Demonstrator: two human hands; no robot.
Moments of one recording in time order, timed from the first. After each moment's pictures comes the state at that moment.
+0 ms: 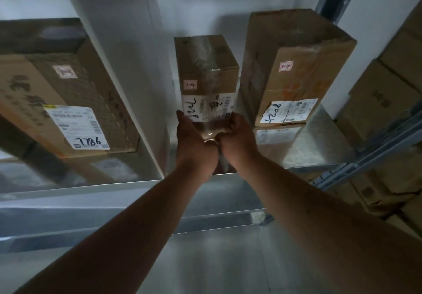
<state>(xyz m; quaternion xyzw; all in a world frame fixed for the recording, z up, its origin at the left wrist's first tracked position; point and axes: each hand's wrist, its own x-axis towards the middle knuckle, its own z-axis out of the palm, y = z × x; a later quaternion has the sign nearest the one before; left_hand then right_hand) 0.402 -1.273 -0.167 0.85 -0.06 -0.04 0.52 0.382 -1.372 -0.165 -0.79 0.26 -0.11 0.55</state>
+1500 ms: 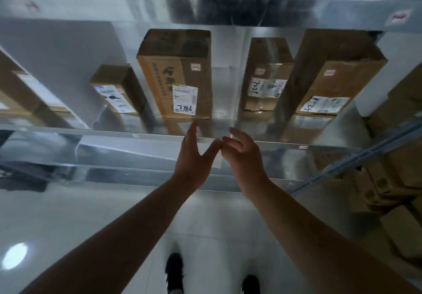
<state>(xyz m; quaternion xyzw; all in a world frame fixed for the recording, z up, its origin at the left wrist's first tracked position) 0.292 -1.066 -0.095 0.85 -0.03 -0.08 0.52 0.256 -1.201 -0.091 -0.70 0.20 -0.02 0.69</state>
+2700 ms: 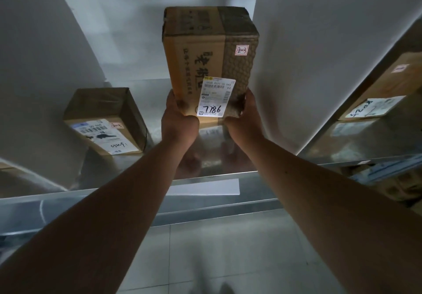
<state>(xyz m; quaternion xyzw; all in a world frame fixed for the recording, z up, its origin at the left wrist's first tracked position) 0.554 -1.007 -0.136 0.86 -0.04 -0.02 0.51 0.510 -1.155 -0.158 -0.81 0.25 -0.18 0.50</state>
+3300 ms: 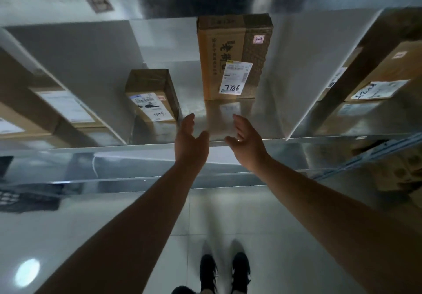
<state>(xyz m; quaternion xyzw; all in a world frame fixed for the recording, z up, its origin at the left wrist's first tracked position) 0.422 -0.928 -0.112 0.85 0.04 -0.07 0.51 0.385 -1.074 -0.157 -0.80 0.19 -0.02 0.57</state>
